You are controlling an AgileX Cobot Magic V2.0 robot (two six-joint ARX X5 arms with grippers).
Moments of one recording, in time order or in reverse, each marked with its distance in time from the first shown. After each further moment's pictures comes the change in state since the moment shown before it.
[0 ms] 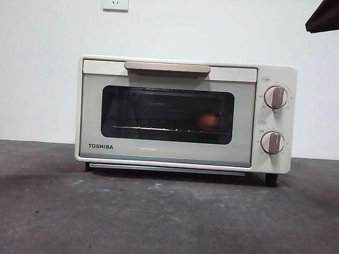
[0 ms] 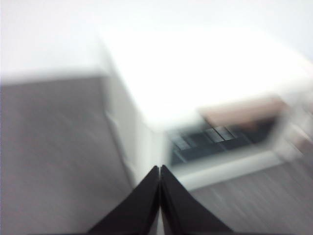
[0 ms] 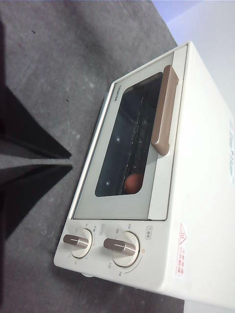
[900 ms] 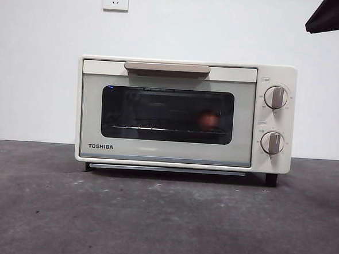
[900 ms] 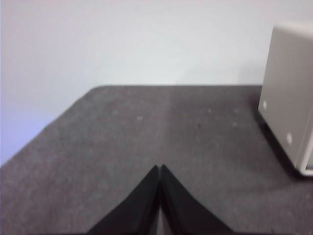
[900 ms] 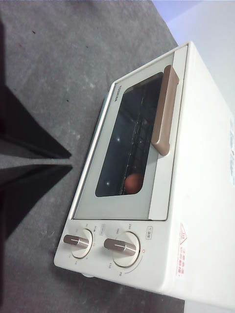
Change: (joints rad) left arm 0.340 -0.620 -0.646 0.186 -0.151 0.085; right arm 0.000 0.000 0.000 0.000 0.000 0.000
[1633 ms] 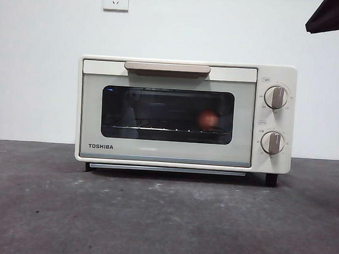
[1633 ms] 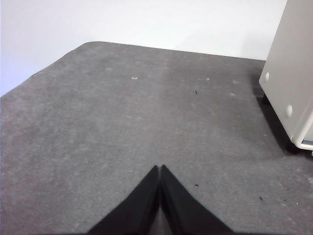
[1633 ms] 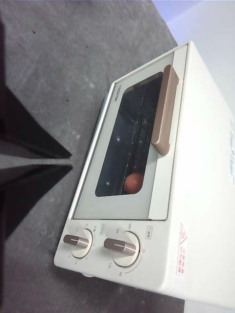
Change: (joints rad) left arm 0.000 -0.026 -0.039 -0.105 0.004 -0.125; right arm 0.000 0.000 0.000 0.000 0.000 0.000
